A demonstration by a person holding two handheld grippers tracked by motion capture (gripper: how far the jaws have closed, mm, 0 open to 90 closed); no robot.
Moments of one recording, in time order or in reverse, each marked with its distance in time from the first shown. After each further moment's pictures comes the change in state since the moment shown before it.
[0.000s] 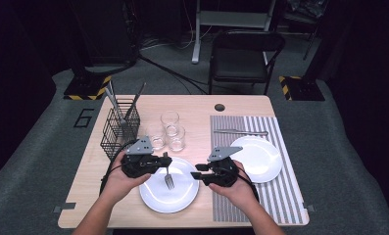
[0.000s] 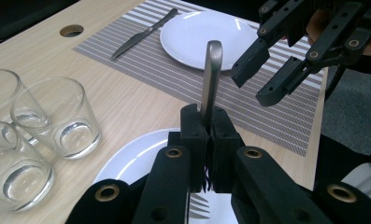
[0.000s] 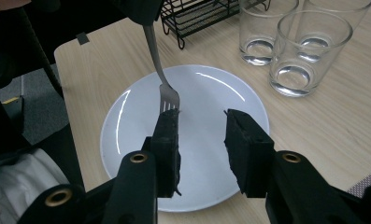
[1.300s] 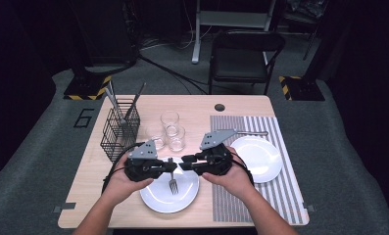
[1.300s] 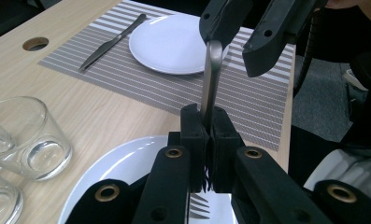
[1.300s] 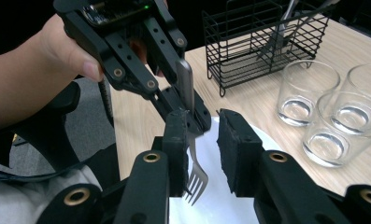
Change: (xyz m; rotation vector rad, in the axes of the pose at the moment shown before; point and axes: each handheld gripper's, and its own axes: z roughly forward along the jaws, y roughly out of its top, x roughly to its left) left arm -0.014 0.007 0.002 -0.002 -0.095 0.070; right arm 0.014 0.060 -0.016 -0.060 0.164 -0.103
